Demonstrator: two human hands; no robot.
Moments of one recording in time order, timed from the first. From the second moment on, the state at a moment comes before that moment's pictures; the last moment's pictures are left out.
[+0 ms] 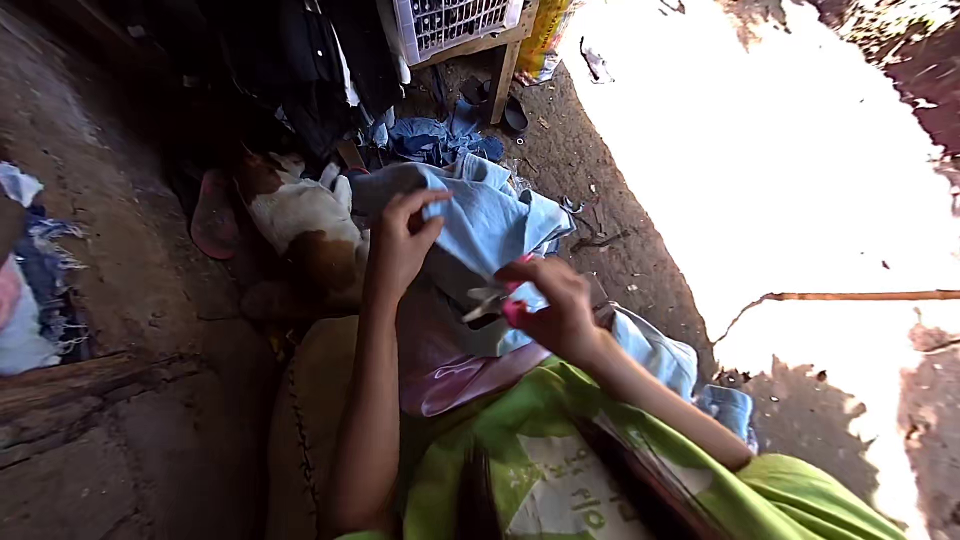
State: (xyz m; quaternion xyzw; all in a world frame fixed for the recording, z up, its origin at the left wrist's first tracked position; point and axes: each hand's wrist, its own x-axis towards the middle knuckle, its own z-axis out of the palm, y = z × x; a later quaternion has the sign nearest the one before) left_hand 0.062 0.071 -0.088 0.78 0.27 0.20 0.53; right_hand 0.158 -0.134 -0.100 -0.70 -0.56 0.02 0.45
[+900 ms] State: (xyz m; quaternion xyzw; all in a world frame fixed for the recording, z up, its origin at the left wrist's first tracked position) left_hand -0.010 -0.107 -0.104 0.55 0.27 0.38 0.69; right_hand 0.094 -0.179 -0.091 -0.67 -0.57 0.14 0.45
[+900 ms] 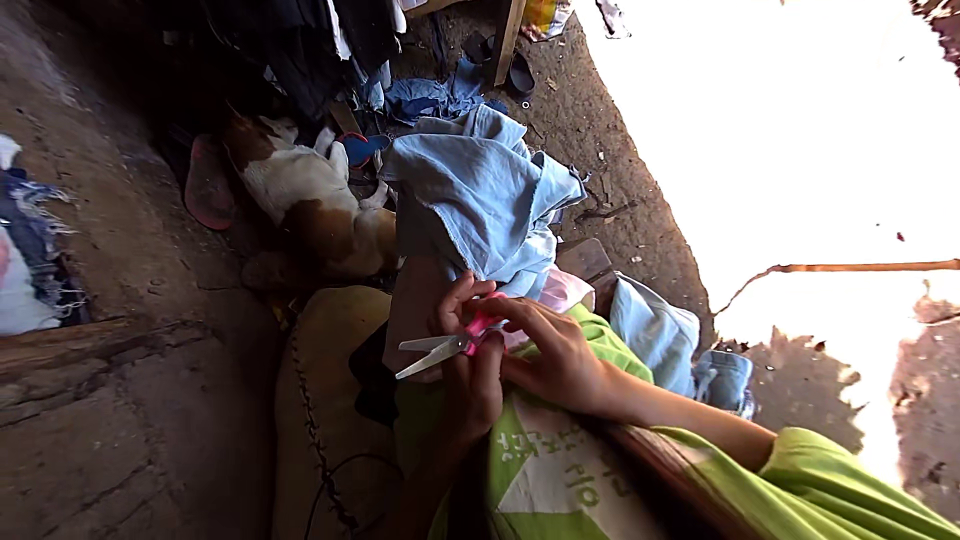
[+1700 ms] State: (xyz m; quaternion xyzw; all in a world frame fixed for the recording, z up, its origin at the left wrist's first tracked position) left_hand -0.021 -0.095 -0.100 0.71 0.29 0.31 0.56; right_hand 0.128 -0.215 -0.080 -0.55 -0.41 0.54 0.48
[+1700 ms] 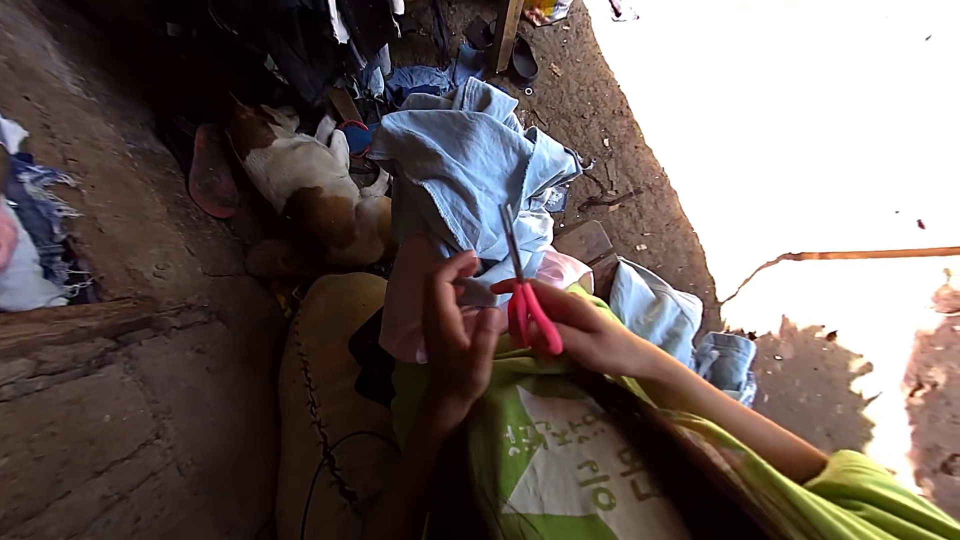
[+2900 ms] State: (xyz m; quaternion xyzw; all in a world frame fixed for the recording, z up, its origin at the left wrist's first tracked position) left_hand -0.007 -0.075 -0.086 0.58 0.39 0.18 0.69; right_hand 0.131 -0.230 -0.119 -0.39 -0.30 0.66 0.56
